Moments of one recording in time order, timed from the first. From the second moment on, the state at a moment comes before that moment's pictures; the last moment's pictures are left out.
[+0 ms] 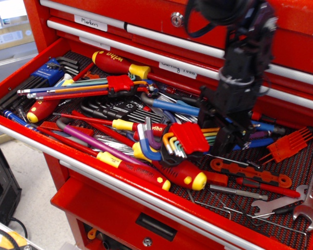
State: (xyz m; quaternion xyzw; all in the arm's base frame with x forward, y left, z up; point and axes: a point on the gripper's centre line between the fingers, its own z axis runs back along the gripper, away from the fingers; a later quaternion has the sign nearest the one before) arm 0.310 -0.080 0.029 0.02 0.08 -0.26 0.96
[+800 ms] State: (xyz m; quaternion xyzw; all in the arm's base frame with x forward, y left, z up) arm 0.305 -0.049 0.088 0.02 0.13 -0.28 0.95
